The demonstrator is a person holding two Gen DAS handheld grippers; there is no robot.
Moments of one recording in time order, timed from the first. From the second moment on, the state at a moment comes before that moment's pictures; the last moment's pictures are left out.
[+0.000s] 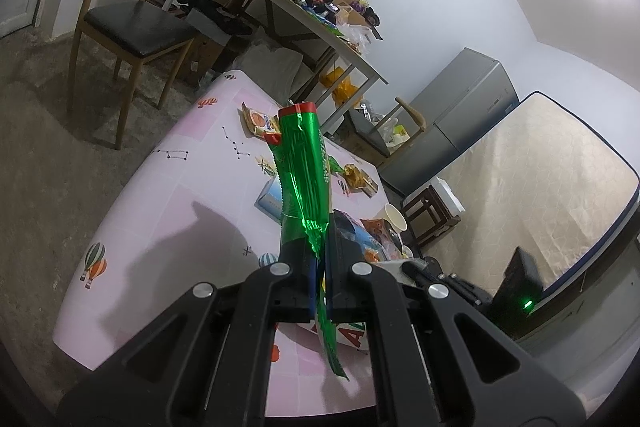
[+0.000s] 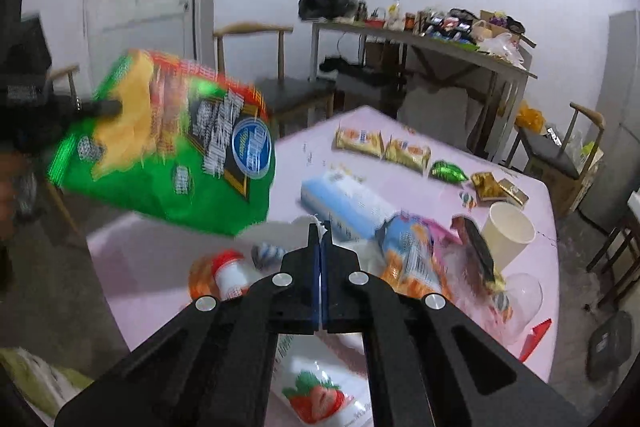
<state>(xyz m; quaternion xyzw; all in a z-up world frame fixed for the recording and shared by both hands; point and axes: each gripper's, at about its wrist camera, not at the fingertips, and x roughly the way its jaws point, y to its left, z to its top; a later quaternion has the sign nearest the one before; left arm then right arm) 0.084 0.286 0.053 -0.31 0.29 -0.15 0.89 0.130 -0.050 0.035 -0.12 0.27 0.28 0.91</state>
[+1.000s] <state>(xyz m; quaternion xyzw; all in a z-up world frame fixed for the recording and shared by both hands) 0.118 0.031 0.127 -0.16 0.32 -0.42 0.84 0.006 -0.283 0.121 0.08 0.11 0.06 0.99</state>
